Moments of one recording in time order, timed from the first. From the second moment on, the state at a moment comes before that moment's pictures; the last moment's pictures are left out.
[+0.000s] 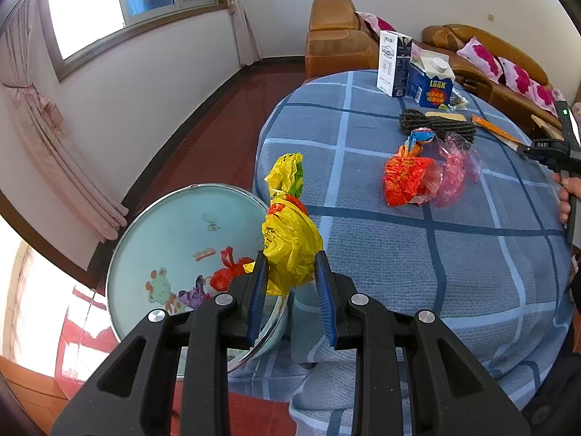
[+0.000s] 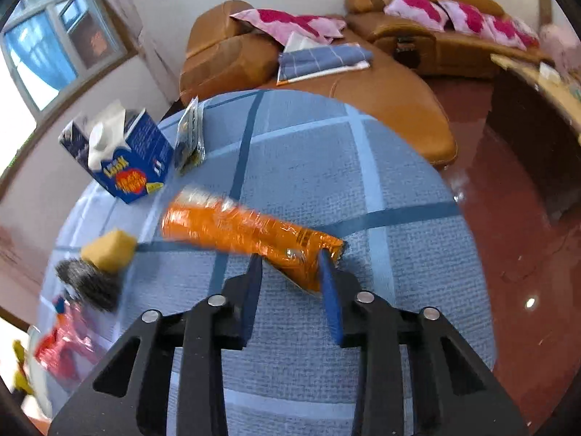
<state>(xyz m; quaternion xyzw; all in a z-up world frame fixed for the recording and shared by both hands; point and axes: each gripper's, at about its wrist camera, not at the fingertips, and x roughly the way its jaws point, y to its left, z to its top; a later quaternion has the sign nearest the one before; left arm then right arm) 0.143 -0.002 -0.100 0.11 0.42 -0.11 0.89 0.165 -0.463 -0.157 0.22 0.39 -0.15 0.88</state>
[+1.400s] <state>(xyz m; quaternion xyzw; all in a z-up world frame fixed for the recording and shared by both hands) 0.113 0.085 -0.096 0.16 0.42 0.05 0.89 0.162 -0.160 -0.076 -0.08 0.28 0.26 0.92</state>
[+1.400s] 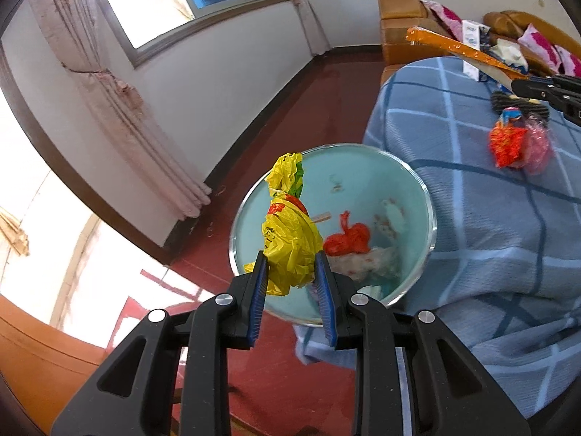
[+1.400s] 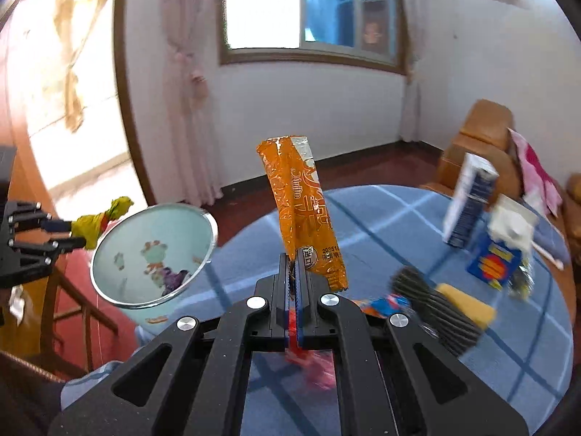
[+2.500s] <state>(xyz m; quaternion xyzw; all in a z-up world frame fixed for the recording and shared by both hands) 0.118 0.095 -0.104 0.17 0.43 0.07 0.89 0.149 -0.078 -0.096 -0.20 0.27 0.37 0.86</state>
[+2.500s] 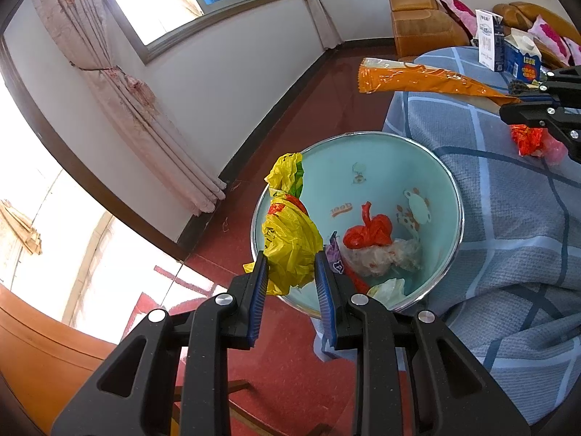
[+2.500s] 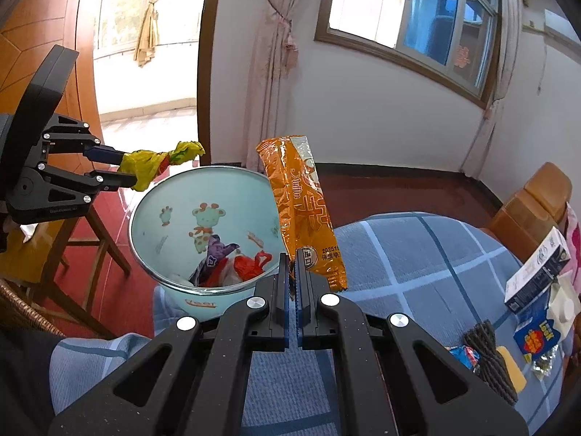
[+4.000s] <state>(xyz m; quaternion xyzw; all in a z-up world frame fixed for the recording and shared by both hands) 0.112 0.096 -0.091 0.15 0.40 0.08 0.90 0.164 -0.022 -0.113 -0.24 0.30 0.40 0.83</state>
